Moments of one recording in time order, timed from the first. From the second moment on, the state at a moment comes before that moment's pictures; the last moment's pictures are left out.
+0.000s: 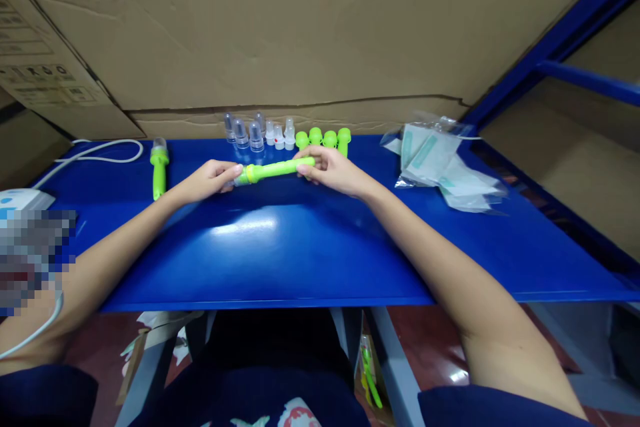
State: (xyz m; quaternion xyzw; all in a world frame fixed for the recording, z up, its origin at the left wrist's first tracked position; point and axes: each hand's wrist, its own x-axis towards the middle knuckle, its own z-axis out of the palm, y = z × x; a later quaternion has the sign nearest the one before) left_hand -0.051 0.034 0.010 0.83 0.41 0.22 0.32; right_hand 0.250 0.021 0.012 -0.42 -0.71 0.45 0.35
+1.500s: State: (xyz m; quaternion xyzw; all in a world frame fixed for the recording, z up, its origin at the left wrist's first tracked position) left_hand -0.005 0.091 -0.005 0.74 0.52 0.37 0.20; right_hand 0.295 0.053 0.011 -0.48 -0.61 0.25 0.58
